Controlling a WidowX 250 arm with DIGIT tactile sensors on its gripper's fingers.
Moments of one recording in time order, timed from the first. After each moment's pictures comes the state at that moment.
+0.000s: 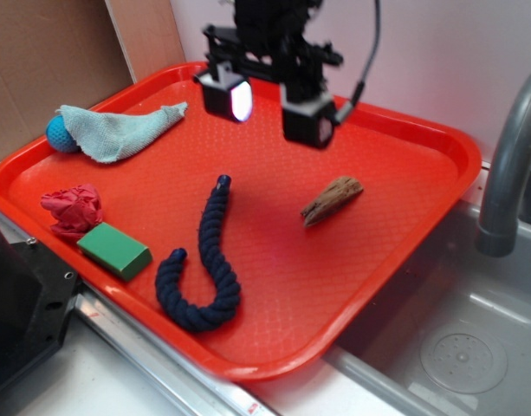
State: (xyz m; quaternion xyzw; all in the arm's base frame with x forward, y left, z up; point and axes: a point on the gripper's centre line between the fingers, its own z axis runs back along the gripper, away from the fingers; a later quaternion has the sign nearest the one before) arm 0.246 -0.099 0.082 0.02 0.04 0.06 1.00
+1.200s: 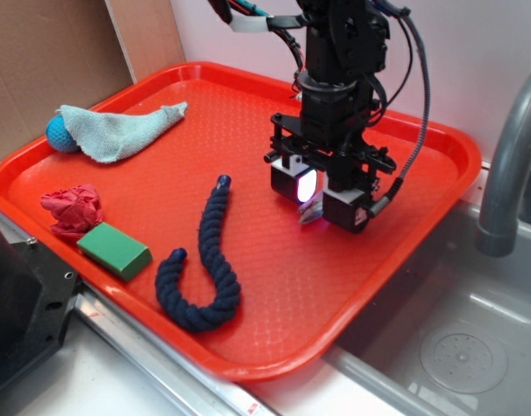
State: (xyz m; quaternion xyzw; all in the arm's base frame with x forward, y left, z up) arm 0.257 -0.129 0.020 0.00 0.07 0.02 1.00
